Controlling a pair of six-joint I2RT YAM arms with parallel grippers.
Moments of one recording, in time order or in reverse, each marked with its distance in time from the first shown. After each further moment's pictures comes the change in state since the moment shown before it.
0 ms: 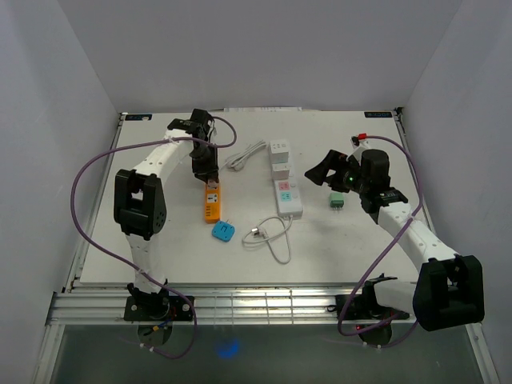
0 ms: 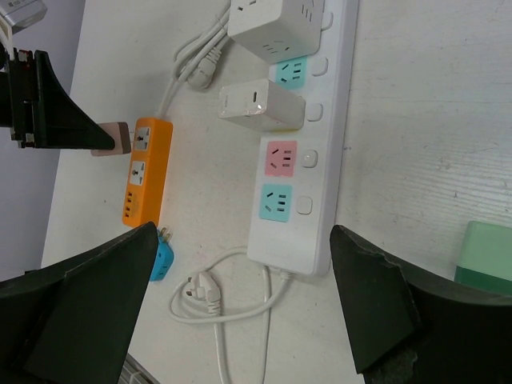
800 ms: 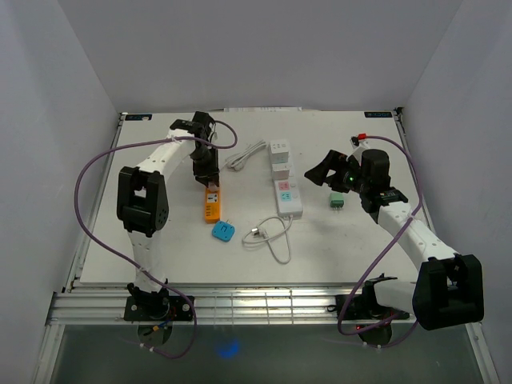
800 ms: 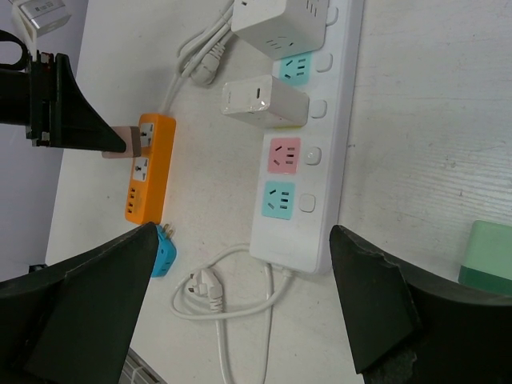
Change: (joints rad) left arm 0.000 0.036 0.013 -0.046 0.013 -0.012; right arm -0.007 0.005 0.000 0.000 -0.021 0.000
